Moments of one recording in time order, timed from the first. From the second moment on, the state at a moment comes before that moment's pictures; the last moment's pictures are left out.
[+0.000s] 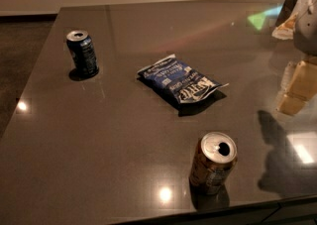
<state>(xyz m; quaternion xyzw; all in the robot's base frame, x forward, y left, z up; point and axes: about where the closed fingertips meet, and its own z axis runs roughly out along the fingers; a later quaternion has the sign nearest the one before) 0.438 -0.216 0.977 -0.60 0.78 -0.04 0.16</state>
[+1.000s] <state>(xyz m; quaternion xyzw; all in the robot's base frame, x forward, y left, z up) 0.421 -0.215 0.978 -0.61 0.77 0.01 0.18</state>
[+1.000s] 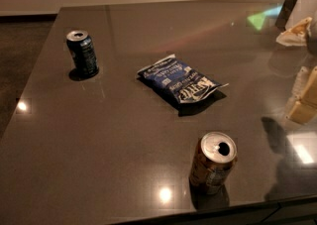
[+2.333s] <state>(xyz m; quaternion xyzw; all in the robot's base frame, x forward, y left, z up) 0.349 -0.150 0.931 -0.67 0.69 0.13 0.23</state>
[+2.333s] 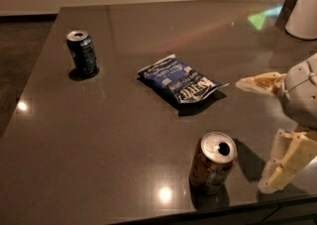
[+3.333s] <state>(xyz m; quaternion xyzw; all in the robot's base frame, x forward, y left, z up) 0.320 -0.117 0.902 -0.70 0.65 0.18 0.24</state>
